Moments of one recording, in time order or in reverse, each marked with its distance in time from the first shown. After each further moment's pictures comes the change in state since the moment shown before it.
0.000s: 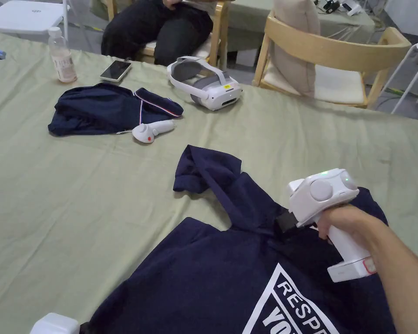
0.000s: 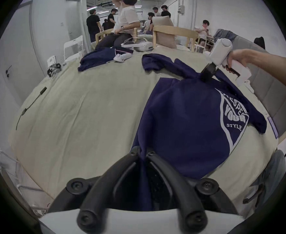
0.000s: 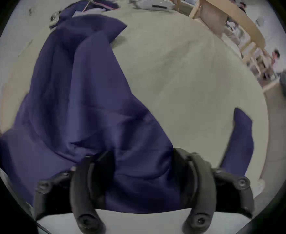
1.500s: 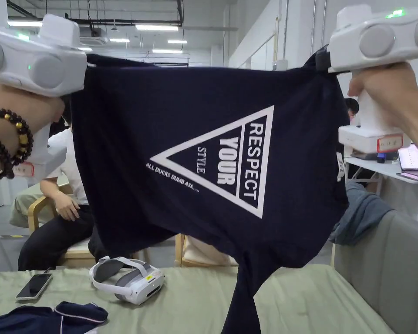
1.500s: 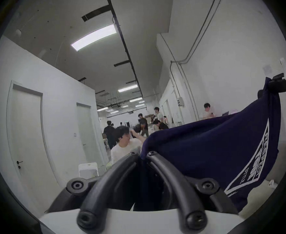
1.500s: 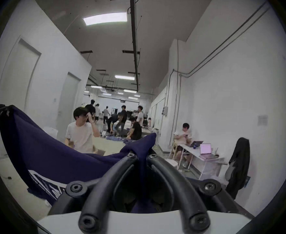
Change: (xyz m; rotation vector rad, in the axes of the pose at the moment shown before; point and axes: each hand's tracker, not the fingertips) left arm 0.022 0.601 0.157 0.966 0.128 -0.198; right arm 0.130 0.043 0.613 1.227 -0.582 -0.256
